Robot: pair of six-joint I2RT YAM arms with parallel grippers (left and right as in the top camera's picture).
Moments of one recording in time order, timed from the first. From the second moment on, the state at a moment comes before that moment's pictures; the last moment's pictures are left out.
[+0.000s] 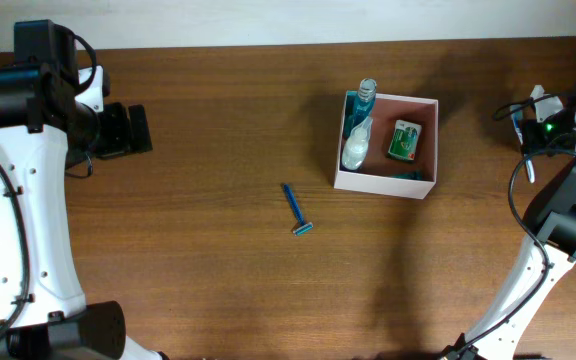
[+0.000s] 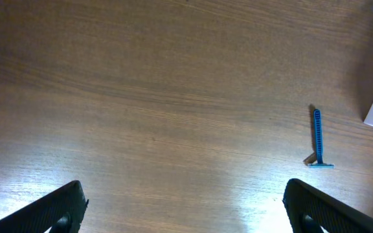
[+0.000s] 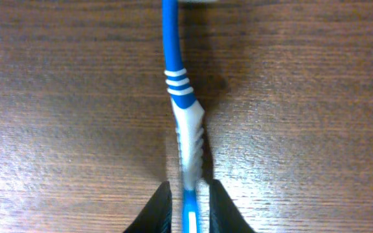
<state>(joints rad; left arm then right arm) 0.10 1.74 2.08 -1.60 0.05 -0.09 -0.54 2.57 2.31 -1.18 -0.09 -0.54</state>
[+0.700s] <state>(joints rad) 0.10 1.74 2.08 -1.60 0.05 -0.09 -0.54 2.57 2.29 -1.18 -0.09 -0.55</state>
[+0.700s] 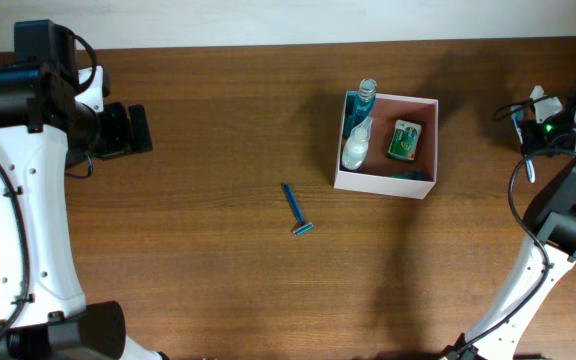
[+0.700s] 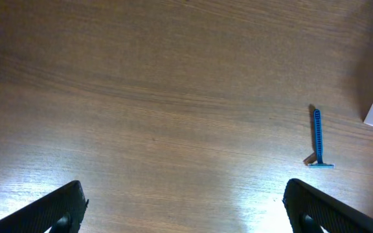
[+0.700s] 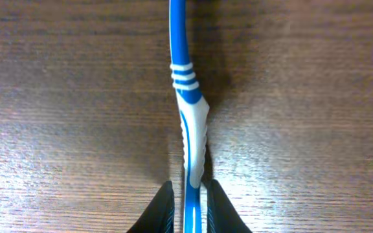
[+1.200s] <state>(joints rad) 0.10 1.74 2.08 -1.60 0.05 -0.09 -0.54 2.57 2.29 -1.18 -0.09 -0.54</state>
